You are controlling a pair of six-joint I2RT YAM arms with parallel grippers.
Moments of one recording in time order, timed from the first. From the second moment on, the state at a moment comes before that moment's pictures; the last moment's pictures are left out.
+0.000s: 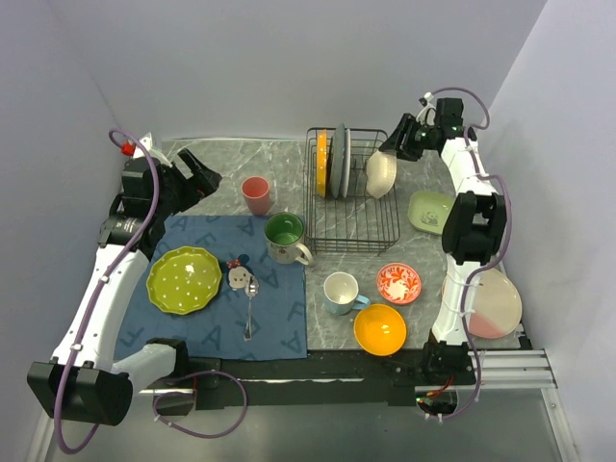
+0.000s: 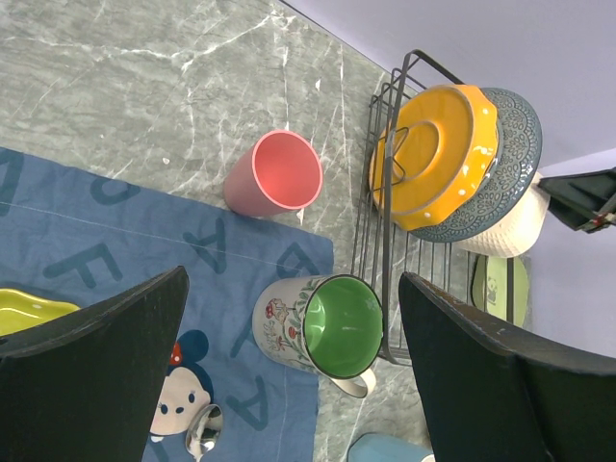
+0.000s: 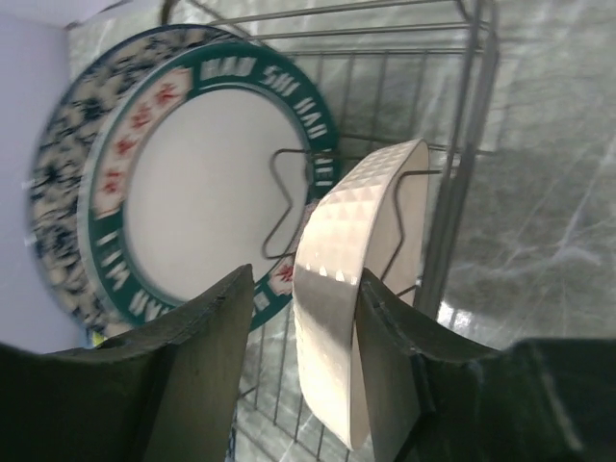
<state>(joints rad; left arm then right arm) -0.12 1.08 1.14 -0.45 0.06 -0.65 -0.07 2.21 2.09 -0.63 -0.65 0.34</state>
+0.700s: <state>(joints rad) -0.12 1.08 1.14 -0.45 0.05 -0.65 -0.04 2.14 1.97 -0.53 -0.43 0.38</state>
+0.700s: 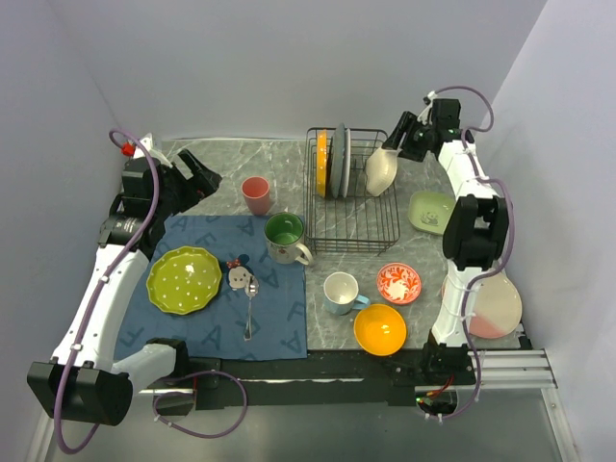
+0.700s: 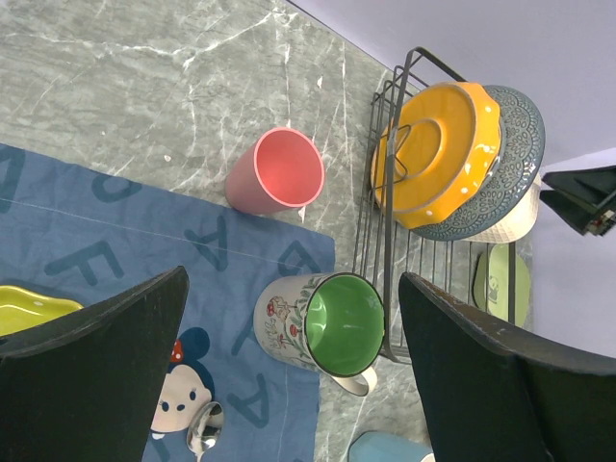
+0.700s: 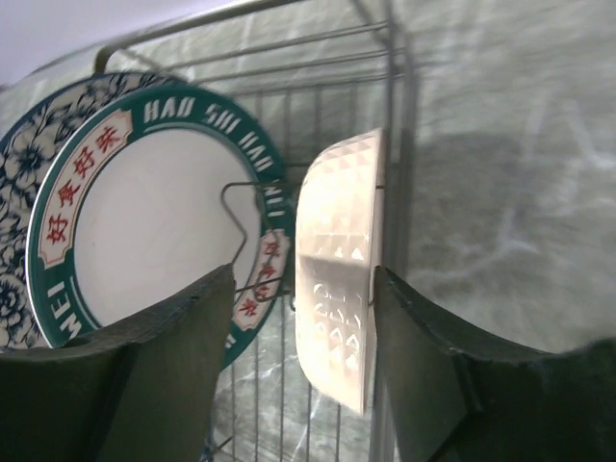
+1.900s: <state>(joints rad) -0.12 1.01 1.10 -0.45 0.03 -0.64 -0.04 1.89 1.45 -0.64 0.06 0.44</state>
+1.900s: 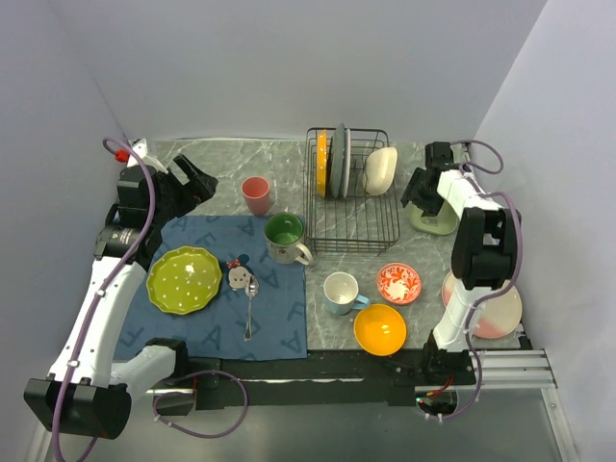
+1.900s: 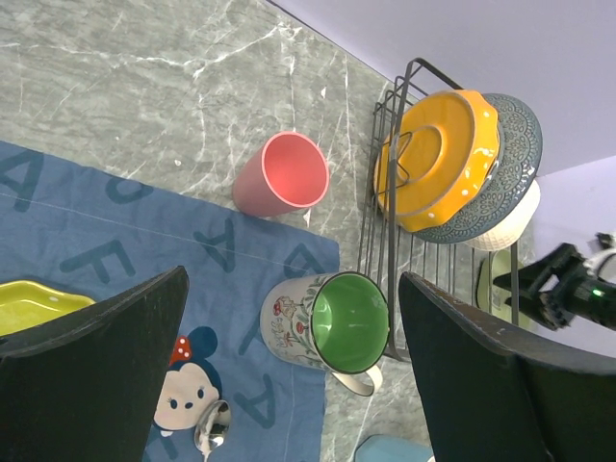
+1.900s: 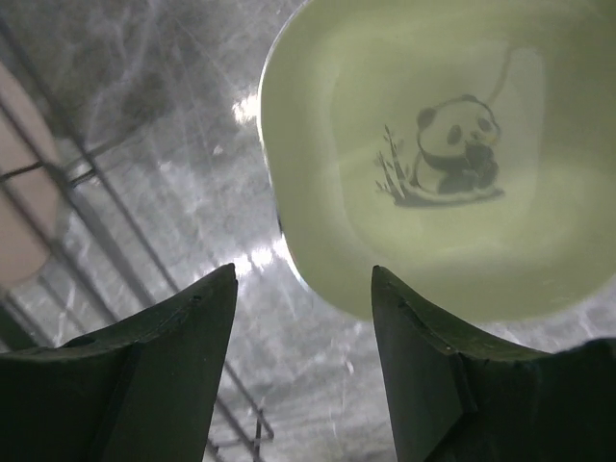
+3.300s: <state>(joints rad) -0.12 1.01 1.10 -0.45 0.02 -0.63 -0.03 2.14 1.65 -0.69 0.11 0.42</state>
